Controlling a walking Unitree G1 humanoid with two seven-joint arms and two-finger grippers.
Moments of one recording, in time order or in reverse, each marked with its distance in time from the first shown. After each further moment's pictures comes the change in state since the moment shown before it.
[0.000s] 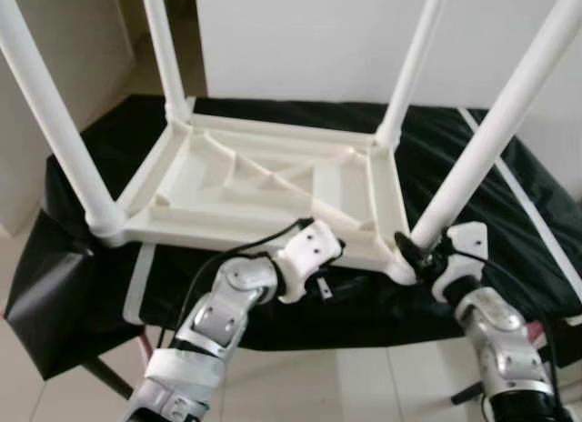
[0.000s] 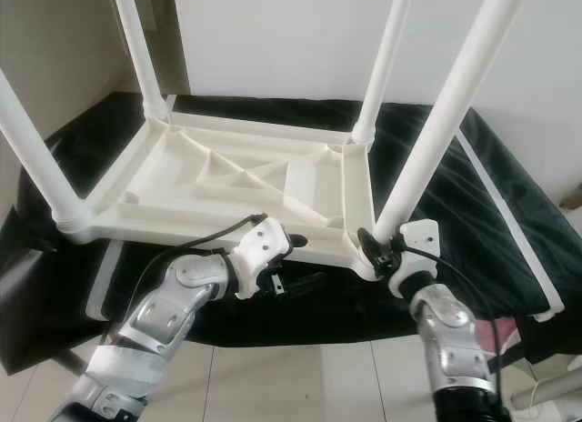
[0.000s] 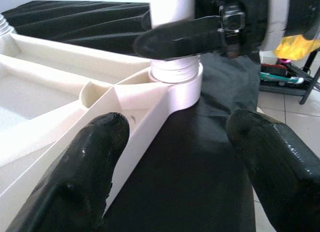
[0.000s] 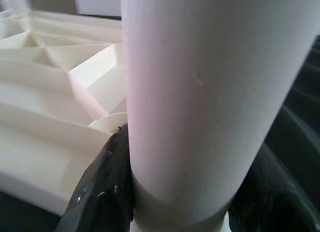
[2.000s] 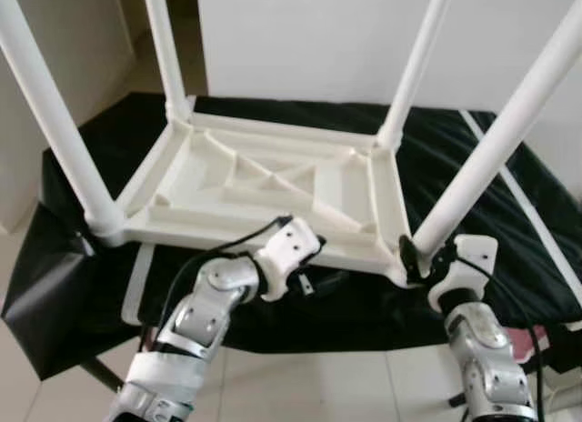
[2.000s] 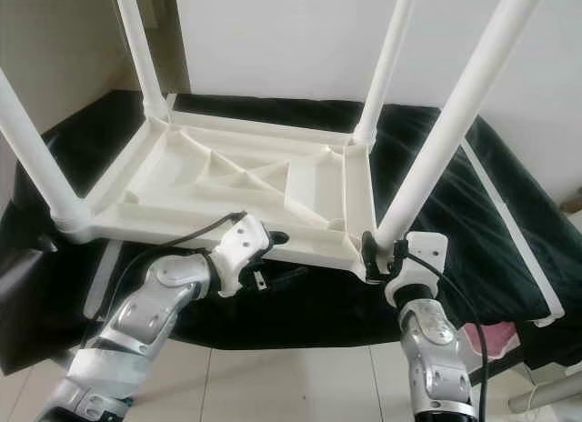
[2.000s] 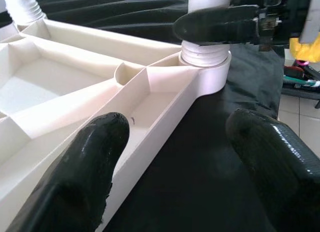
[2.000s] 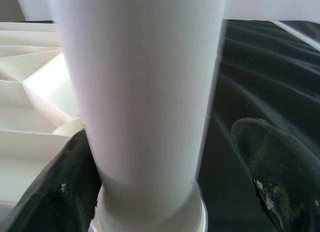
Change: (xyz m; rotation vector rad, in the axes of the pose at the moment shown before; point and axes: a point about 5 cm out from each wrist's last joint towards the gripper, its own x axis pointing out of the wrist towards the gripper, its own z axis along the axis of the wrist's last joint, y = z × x) left arm -0.019 0.011 -0.005 -0.007 0.009 0.058; right arm -0.014 0.002 0.004 0.055 -0.046 -0.141
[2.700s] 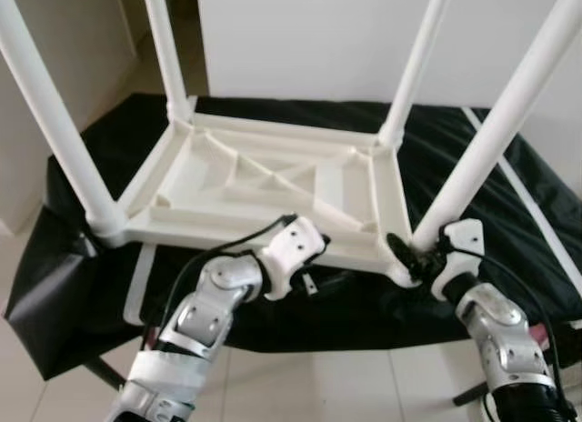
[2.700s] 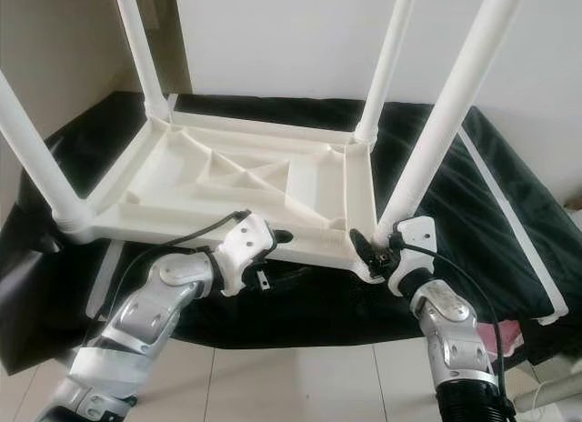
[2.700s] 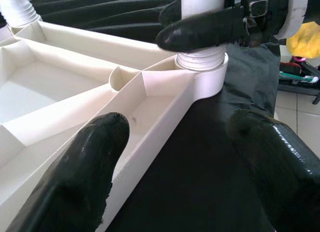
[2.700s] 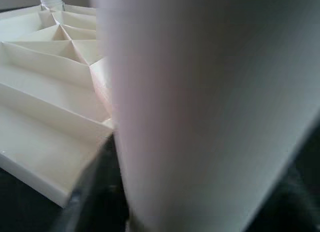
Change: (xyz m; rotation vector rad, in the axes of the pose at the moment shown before) left arm 0.002 -0.002 0.002 0.000 0.004 -0.013; right arm 0.016 -0.004 0.000 -0.063 0.029 0.315
